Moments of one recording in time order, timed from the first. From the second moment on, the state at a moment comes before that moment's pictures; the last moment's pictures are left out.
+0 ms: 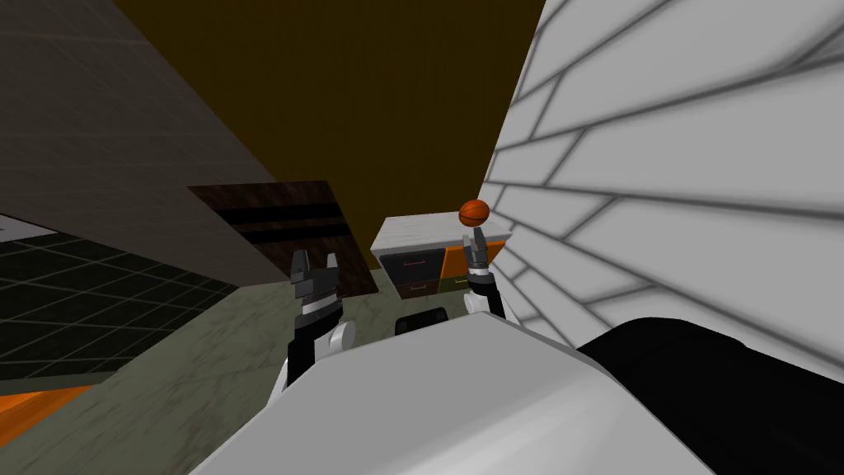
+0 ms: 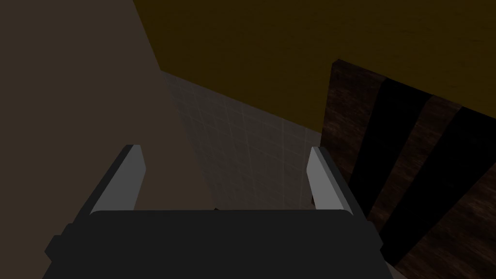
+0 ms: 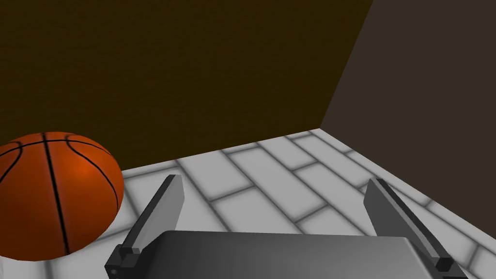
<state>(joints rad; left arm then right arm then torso) 0.52 0.02 0.04 -2.23 0.06 -0.50 0.02 0.55 0.02 0.05 -2.21 0.06 -0.59 0.13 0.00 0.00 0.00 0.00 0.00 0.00</state>
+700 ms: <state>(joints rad) 0.52 0.02 0.04 -2.23 0.06 -0.50 0.02 0.55 0.02 0.05 -2.22 0.06 -0.59 0.13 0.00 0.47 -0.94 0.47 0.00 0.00</state>
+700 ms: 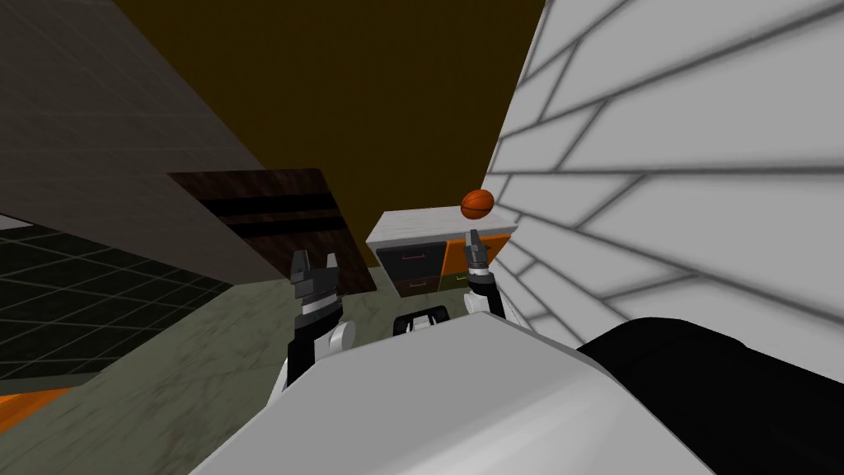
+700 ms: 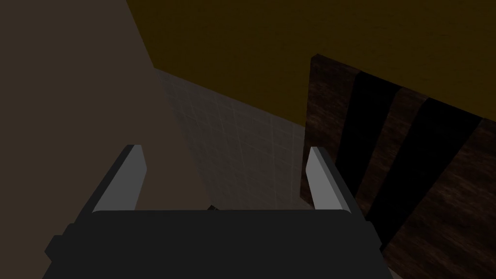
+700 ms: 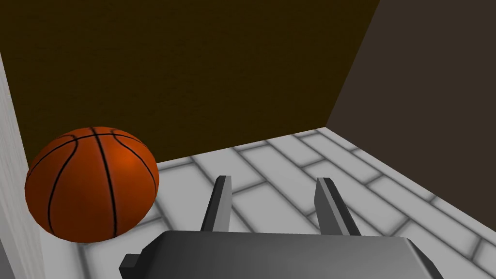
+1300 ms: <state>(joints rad) 0.52 0.02 0.04 -2.23 0.06 -0.50 0.02 0.54 -0.05 0.04 -2.20 0.11 -0.56 0.14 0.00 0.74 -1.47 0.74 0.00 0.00</state>
